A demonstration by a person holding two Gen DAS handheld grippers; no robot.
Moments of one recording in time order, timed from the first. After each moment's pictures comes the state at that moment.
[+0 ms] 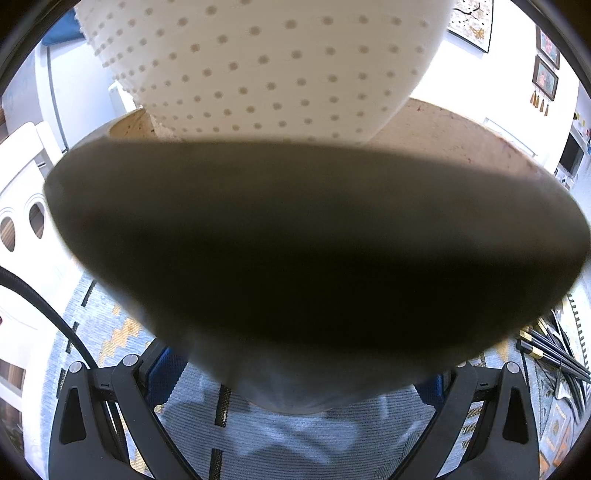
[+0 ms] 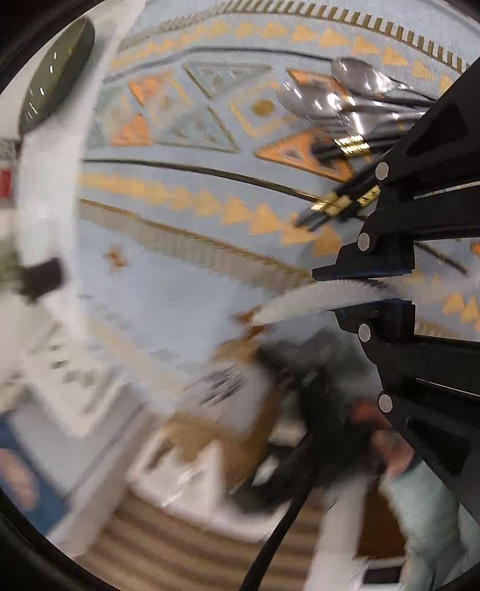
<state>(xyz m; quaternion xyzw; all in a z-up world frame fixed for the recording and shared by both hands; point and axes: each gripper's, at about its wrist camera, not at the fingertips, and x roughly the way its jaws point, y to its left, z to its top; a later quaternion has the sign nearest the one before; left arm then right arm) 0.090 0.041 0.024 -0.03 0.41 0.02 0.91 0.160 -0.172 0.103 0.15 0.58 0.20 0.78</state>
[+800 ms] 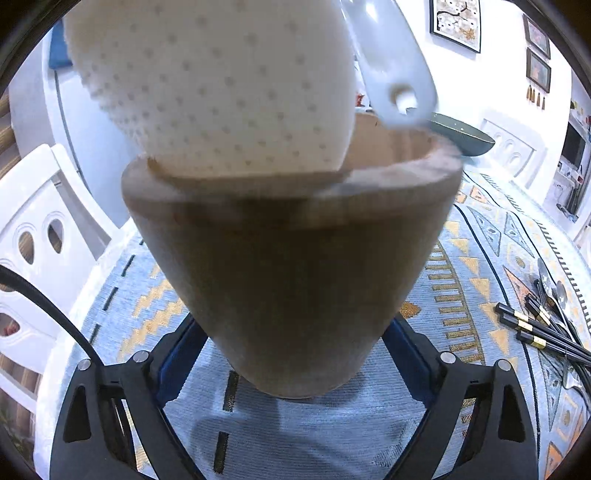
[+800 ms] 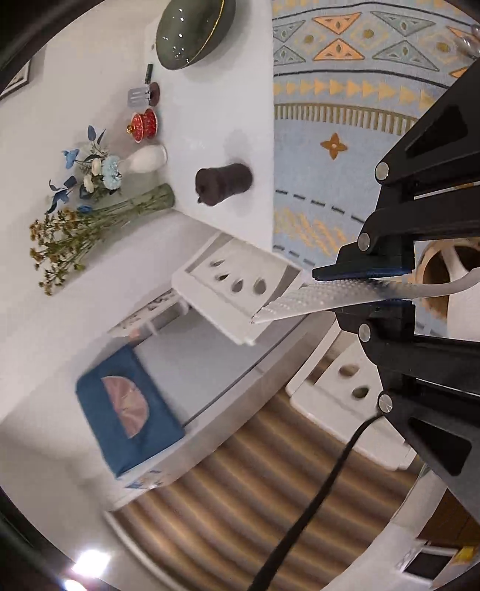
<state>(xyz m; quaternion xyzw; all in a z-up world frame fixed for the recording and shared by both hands) 0.070 0.023 0.028 0.00 0.38 0.03 0.92 0.227 -0.057 0.185 0.17 0.38 0.24 0.88</state>
